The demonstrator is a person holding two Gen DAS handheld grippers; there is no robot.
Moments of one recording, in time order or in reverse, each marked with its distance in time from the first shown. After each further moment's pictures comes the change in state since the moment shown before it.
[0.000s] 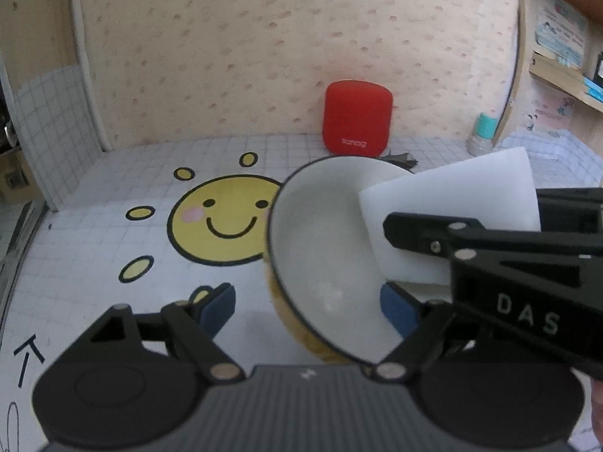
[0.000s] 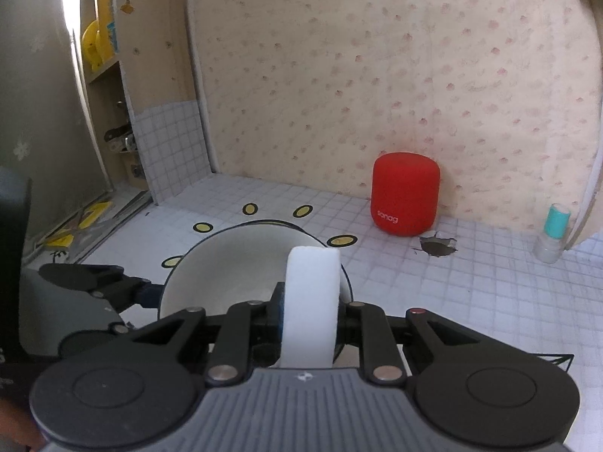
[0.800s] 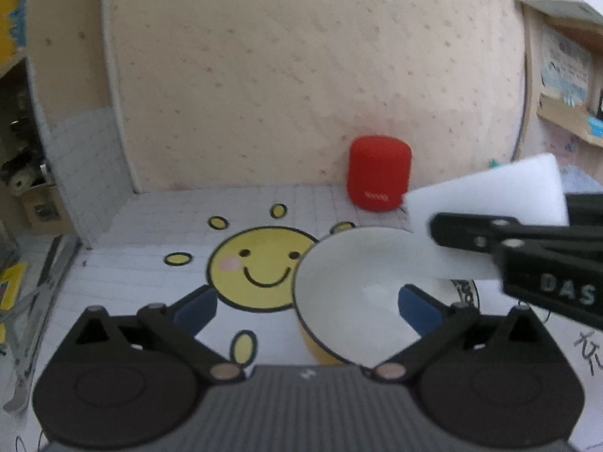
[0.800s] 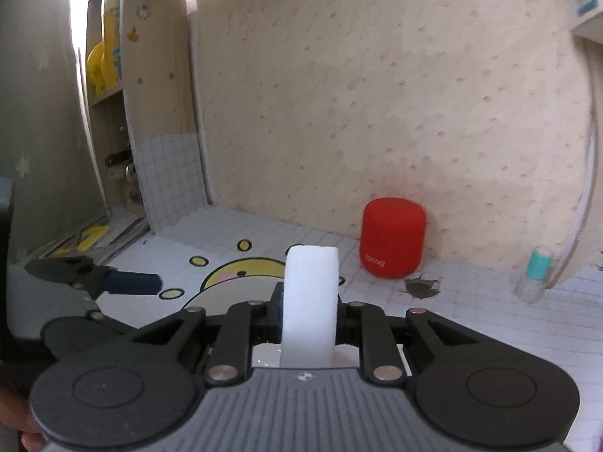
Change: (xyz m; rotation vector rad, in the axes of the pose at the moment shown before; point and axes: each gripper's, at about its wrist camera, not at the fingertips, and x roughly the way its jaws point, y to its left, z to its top) left arm -0.151 -0.019 -0.069 -0.027 -0.155 0.069; right arm -0.030 -0.001 0.013 -0.025 -0.113 -0.049
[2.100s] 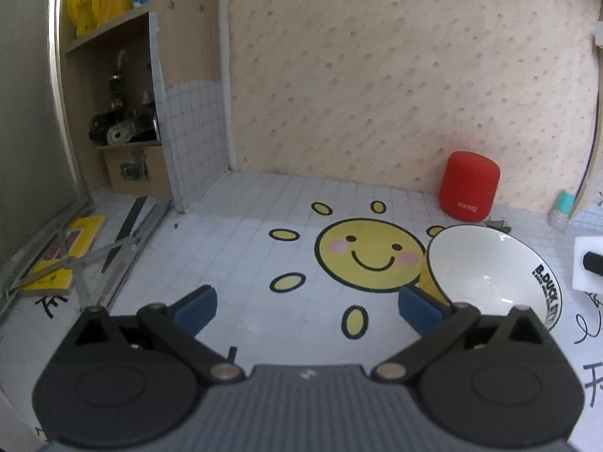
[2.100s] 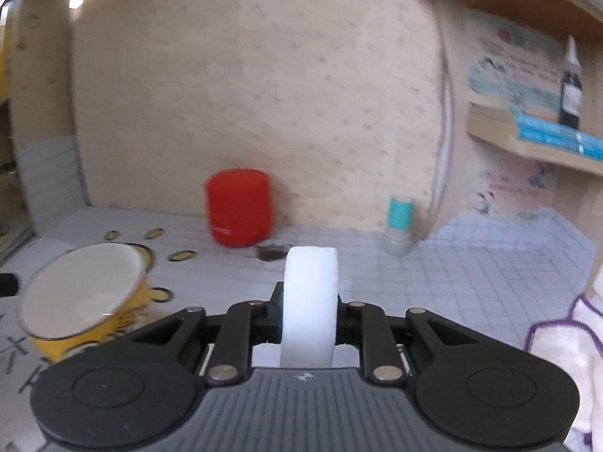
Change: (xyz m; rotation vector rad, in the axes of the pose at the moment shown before) left arm 0.050 0.123 0.020 -0.139 0.017 0.159; right arm -0.004 -0.066 -0.044 0.110 0.011 -0.344
